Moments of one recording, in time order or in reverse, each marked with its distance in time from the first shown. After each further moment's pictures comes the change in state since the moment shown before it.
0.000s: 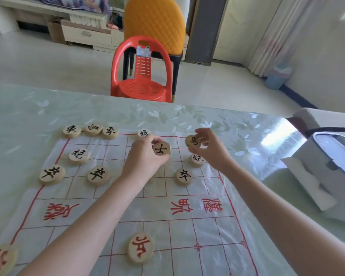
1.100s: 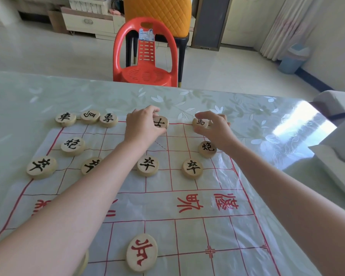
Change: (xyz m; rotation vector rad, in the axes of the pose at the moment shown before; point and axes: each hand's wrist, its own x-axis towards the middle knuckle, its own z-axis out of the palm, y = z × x) left_hand 0.072 -0.029 0.020 0.263 0.081 0.088; right_hand 0.040 0.029 0.018 -0.080 0.013 0.101
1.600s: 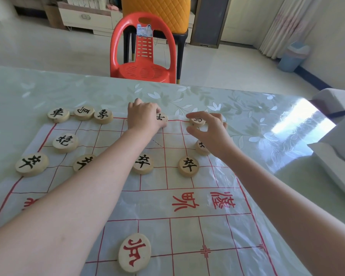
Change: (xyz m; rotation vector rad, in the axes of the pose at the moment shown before) left_hand 0.027 0.001 0.022 0.281 0.000 0.036; right_hand -0.034 -0.019 -0.001 0.002 0.012 -0.145
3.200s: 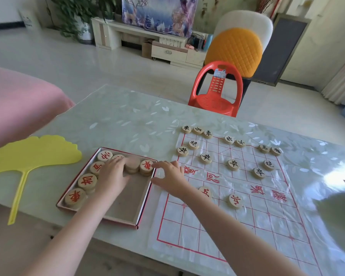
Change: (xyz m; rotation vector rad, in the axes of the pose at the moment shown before) left_hand -0.306 -0.255 -0.254 -0.010 0.036 -0.306; right_hand -0.191 -0.309 0.175 -0.158 -0.549 -0.194
